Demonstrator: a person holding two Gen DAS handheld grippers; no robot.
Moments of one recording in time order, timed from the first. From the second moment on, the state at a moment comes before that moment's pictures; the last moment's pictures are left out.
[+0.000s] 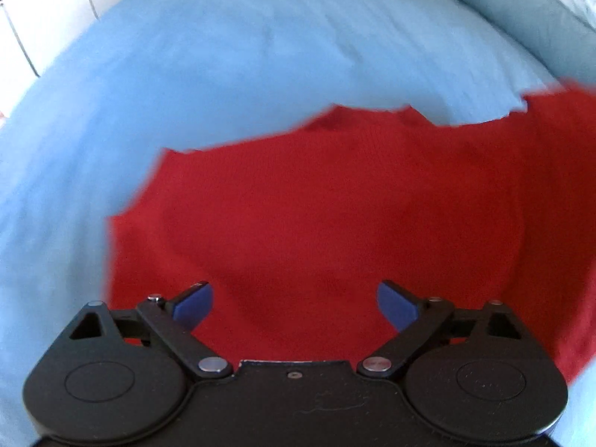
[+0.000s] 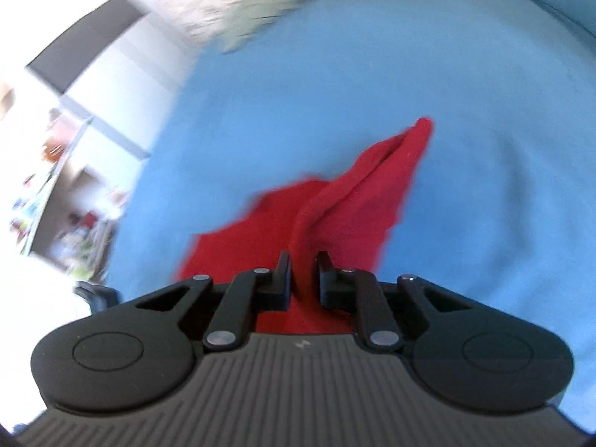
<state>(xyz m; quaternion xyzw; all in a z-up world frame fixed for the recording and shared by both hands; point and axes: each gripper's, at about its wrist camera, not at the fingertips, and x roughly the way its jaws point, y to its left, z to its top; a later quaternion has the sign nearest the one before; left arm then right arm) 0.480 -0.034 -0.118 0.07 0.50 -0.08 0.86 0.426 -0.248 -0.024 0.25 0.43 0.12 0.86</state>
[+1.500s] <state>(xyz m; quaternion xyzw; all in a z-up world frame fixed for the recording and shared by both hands) 0.425 0.009 -0.068 -0.03 0.45 -0.03 0.89 0.310 -0.115 -0.104 0.12 0.46 0.04 0.88</state>
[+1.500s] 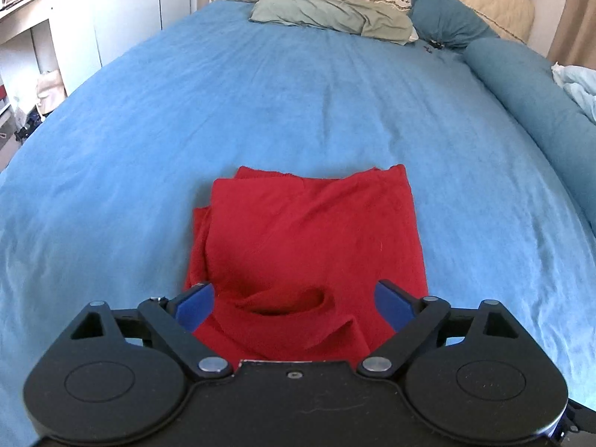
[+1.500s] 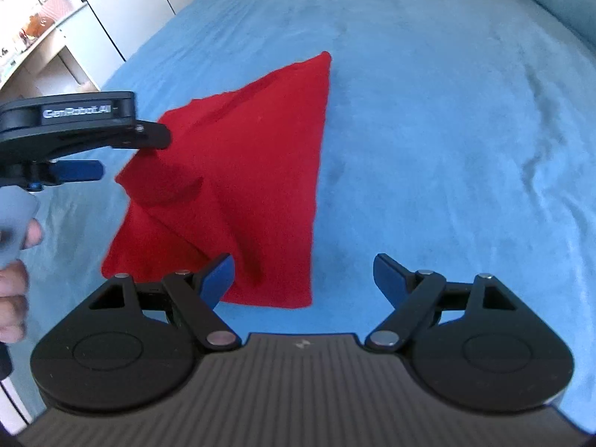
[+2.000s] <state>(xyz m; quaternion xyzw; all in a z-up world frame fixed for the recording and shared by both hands) 0.402 0.088 -0.126 0.11 0.55 0.02 0.83 0.300 -0.116 -0.116 0.12 0.47 0.05 0.87</state>
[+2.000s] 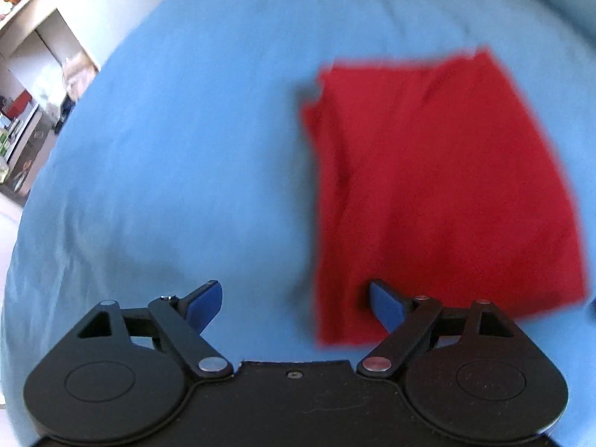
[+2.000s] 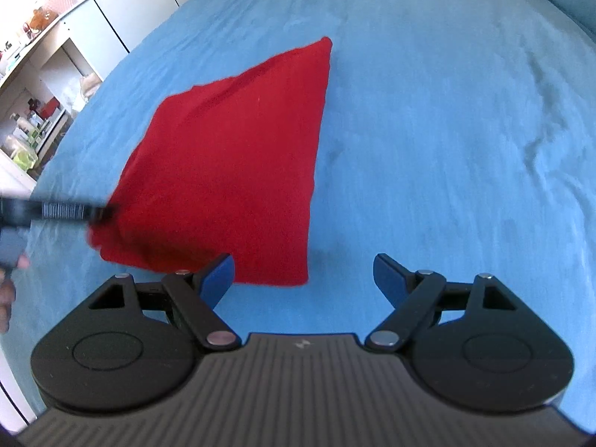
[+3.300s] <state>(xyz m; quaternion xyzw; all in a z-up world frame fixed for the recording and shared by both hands) 0.422 0.100 -0.057 -0.01 0.43 -0.06 0.90 0.359 -0.156 -0.066 0.09 0.48 0.10 0.86</state>
